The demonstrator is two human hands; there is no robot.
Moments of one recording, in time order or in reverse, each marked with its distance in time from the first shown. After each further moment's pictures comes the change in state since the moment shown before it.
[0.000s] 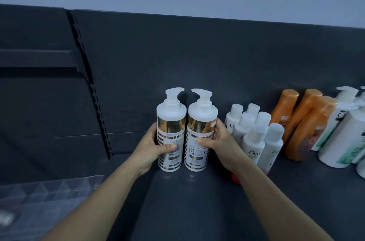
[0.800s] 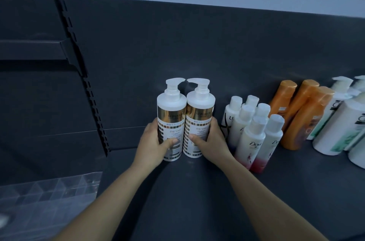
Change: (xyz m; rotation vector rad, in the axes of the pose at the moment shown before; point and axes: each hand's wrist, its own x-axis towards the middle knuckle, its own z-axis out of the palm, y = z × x) left_hand -0.007 -0.003 0.014 0.546 0.215 0.274; right_hand 0.002 0.021 0.030 -0.451 0.283 -0.009
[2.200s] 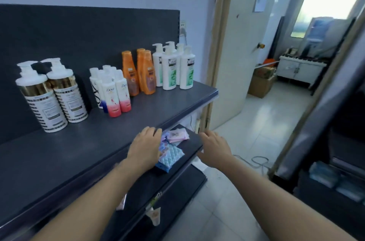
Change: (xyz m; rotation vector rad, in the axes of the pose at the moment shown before) left_hand -0.262 0.167 0.134 0.701 -0.585 0.679; right_hand -0.400 0.070 -0.208 -0.963 0.170 0.451
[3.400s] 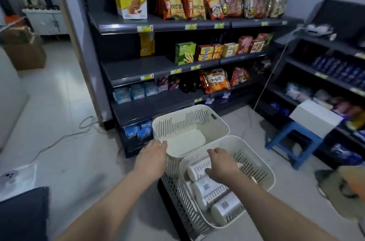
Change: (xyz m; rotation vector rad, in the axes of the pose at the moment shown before) left_hand -0.200 0.372 0.075 -0.180 -0.348 1.230; right_hand -0.505 0.112 0.074 0.144 -0.142 1.387
